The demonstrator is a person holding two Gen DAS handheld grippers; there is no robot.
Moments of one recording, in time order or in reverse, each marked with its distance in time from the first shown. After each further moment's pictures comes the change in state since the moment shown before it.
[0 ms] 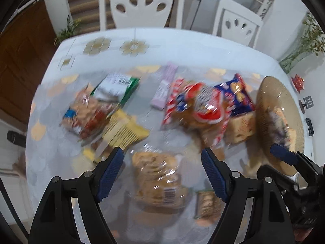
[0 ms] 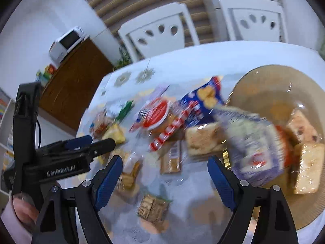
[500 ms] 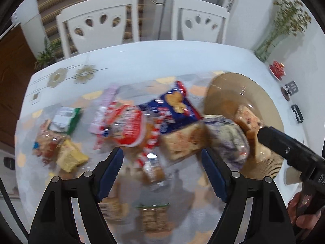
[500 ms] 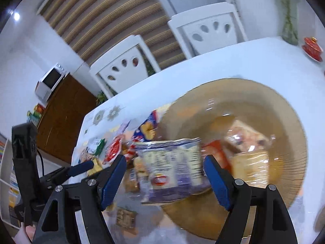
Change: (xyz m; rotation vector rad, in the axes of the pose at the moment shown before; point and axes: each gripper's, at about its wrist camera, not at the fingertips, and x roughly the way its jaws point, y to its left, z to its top) left arm -0.018 -0.109 0.024 0.143 -0.057 -0.050; right arm -0.076 -0.091 0.020 0.205 -0.151 -0.034
